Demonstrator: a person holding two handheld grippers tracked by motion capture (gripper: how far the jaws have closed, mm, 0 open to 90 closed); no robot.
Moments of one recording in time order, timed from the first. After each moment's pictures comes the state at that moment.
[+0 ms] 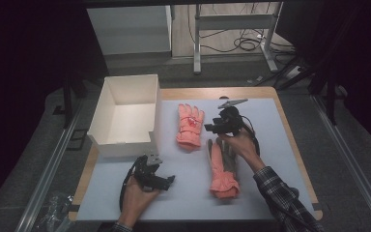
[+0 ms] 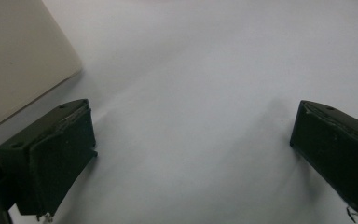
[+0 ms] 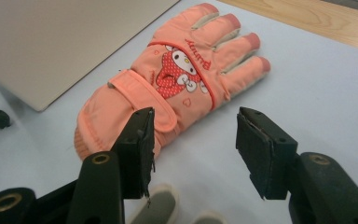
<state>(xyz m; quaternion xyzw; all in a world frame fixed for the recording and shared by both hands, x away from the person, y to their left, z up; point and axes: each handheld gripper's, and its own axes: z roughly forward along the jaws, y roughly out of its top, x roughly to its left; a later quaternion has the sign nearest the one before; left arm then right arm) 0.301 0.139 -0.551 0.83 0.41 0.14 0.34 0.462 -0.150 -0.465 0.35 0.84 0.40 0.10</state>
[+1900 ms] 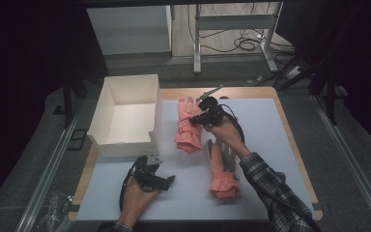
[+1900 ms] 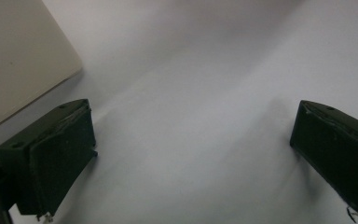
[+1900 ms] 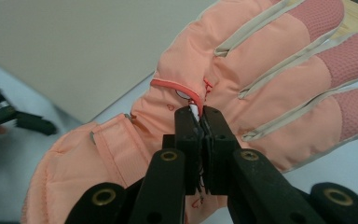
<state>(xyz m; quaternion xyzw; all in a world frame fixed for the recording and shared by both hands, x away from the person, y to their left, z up) 0.301 0.139 -0.551 0.83 0.41 0.14 0.34 0.473 -0.091 -0.435 0.29 0.88 0.37 0.05</state>
